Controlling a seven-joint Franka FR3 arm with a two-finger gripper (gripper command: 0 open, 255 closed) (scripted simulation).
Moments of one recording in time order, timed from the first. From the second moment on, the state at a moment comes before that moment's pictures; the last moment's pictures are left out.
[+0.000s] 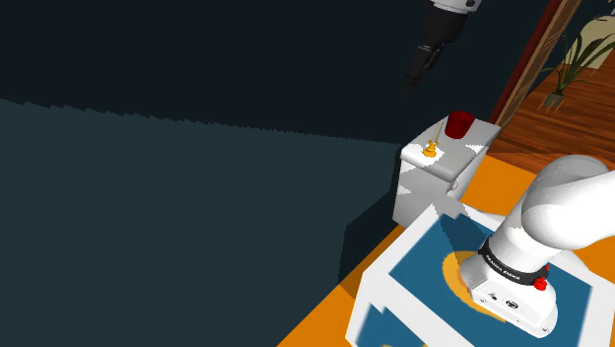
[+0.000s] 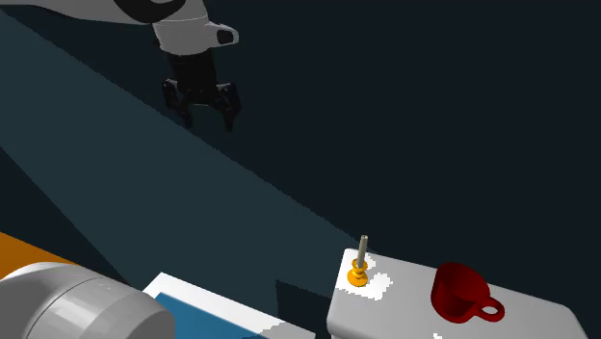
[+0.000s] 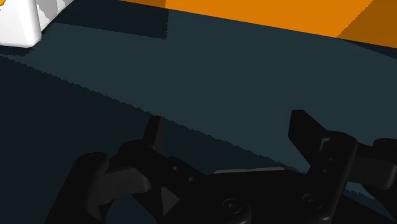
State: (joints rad) arm 0.01 -0.77 0.04 -2.31 0.09 1.71 -0.16
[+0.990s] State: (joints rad) arm -0.09 -0.81 -0.24 -2.58 0.01 2.00 -0.41
